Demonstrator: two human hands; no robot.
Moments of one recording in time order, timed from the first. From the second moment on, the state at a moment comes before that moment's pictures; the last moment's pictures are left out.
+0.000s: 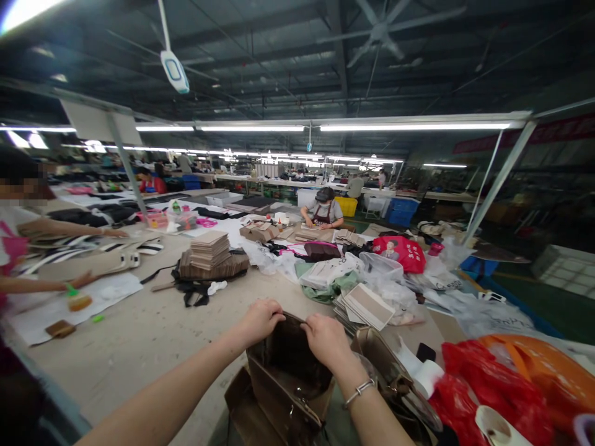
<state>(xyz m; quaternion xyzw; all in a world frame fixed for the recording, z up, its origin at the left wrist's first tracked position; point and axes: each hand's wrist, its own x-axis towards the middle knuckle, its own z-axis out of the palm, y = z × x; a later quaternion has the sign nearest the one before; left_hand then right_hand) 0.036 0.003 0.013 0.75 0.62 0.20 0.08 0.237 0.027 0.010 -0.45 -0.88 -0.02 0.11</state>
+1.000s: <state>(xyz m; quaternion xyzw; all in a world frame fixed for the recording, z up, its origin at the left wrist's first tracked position) 0.041 -0.043 0.029 0.70 0.67 0.23 0.08 0.204 0.027 0.031 -0.43 -0.90 -0.05 0.03</state>
